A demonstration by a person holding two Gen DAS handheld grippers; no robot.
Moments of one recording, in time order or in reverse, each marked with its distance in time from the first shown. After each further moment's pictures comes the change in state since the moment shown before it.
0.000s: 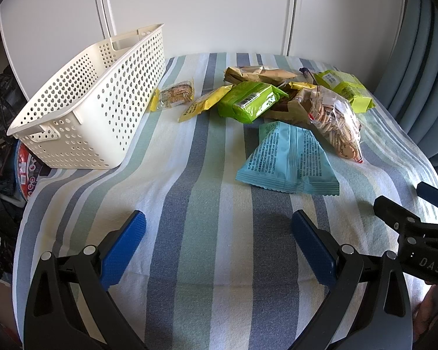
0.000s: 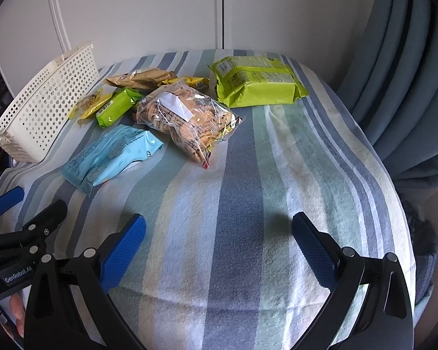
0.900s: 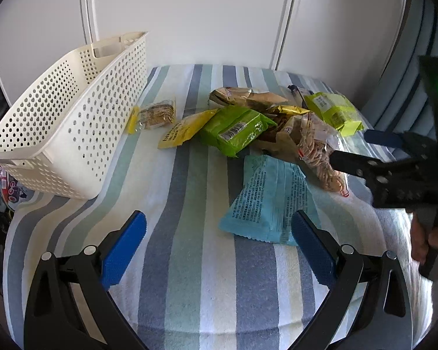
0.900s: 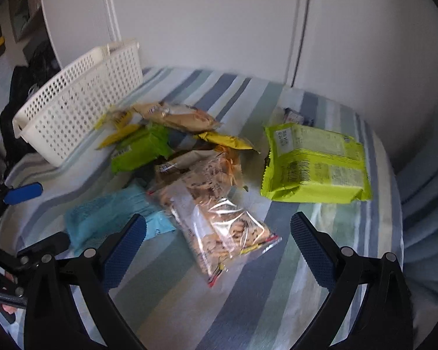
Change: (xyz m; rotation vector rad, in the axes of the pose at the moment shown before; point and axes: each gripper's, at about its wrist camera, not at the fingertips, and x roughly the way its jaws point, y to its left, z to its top) left arm 0.012 0.002 0.034 -0.021 -0.011 -0.117; right arm 0.055 0.010 0.102 -0.314 0.006 0.238
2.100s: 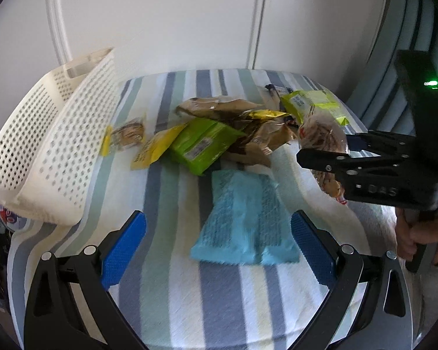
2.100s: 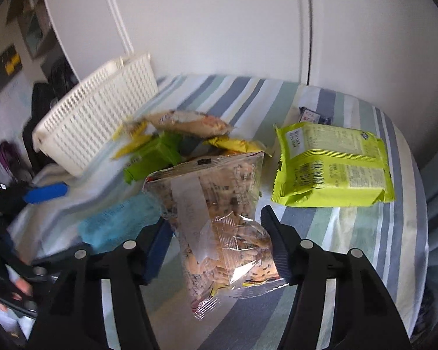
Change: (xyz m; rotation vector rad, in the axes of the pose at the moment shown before) left arm 0.007 -0.030 0.021 0.094 0.019 -0.032; right arm 0.001 -0.019 -0.003 0.077 -0.067 0.161
